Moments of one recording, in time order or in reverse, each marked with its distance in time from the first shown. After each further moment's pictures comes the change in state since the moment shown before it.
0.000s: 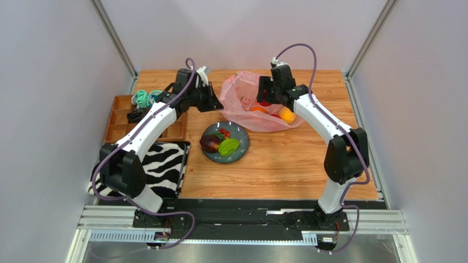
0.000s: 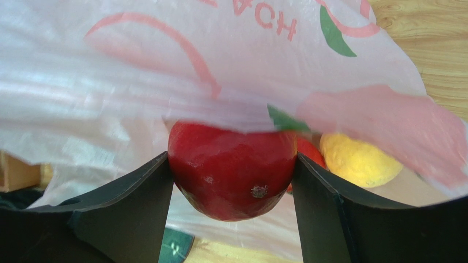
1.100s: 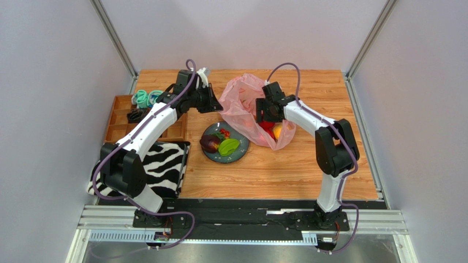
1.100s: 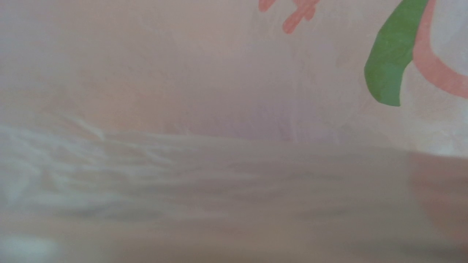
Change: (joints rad) left arm 0.000 0.000 -0.022 -0.001 -0.015 -0.004; right arm 0.034 0.140 -0.107 -0.051 0.031 -0.019
